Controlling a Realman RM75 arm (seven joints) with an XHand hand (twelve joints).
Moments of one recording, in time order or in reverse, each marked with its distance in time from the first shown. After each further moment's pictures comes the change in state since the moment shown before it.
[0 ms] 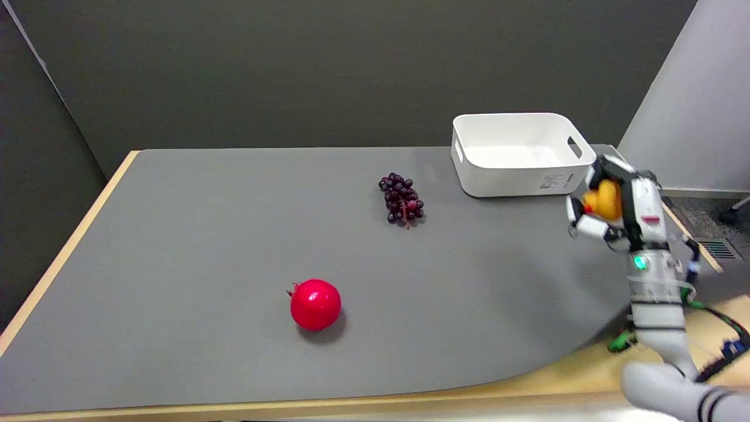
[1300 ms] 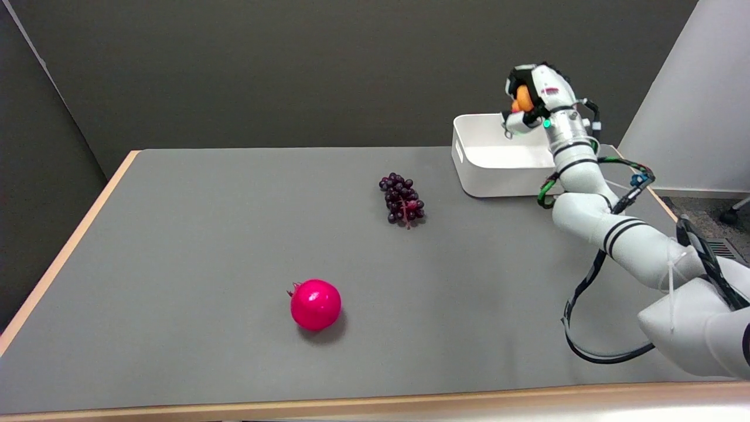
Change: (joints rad) arm 0.766 -0.081 -0.050 -0.281 -0.213 -0.749 -0.277
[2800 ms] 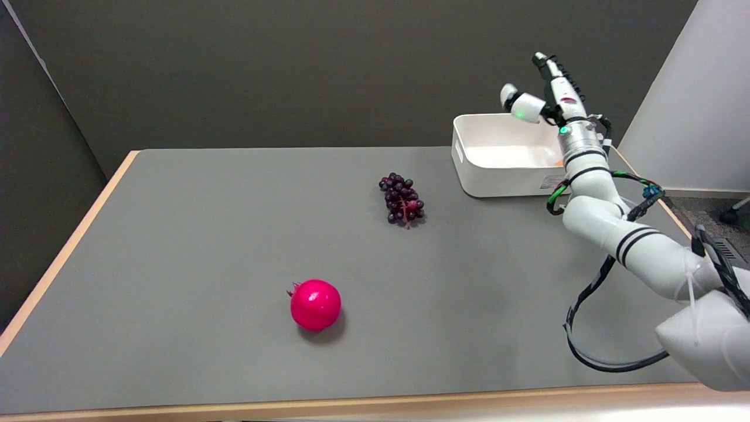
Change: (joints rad) arm -0.070 0.046 -0.004 0.083 0.223 -0.045 0.066
